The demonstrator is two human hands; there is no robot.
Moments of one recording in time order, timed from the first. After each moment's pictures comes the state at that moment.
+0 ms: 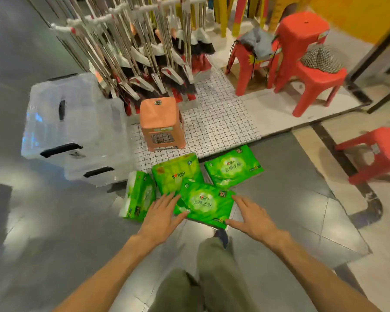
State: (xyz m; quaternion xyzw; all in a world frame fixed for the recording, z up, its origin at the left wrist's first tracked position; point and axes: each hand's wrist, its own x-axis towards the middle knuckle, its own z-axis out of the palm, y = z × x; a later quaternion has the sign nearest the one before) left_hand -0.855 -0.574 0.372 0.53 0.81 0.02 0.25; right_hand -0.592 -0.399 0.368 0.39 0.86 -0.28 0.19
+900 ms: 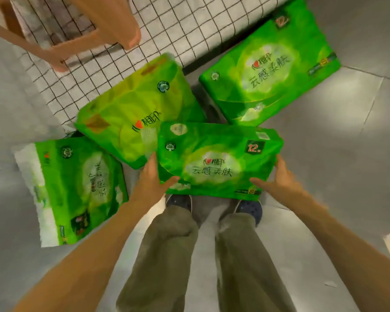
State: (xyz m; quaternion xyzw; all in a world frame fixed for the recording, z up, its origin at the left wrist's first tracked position) left_hand -1.001 -0.422 -0.215 0.33 0.82 0.03 0.47; right_hand -0.657 -0.283 -0.212 0.67 0.52 -0.51 0.18
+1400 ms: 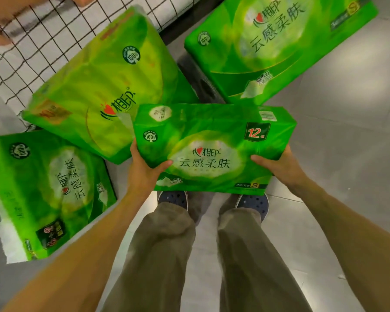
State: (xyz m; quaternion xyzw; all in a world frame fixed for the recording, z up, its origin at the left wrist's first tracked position) left_hand -0.979 -0.420 -0.300 0.21 0.87 0.13 0.44; right_hand -0.626 -0.287 -0.331 0.66 0.33 -0.67 -0.01
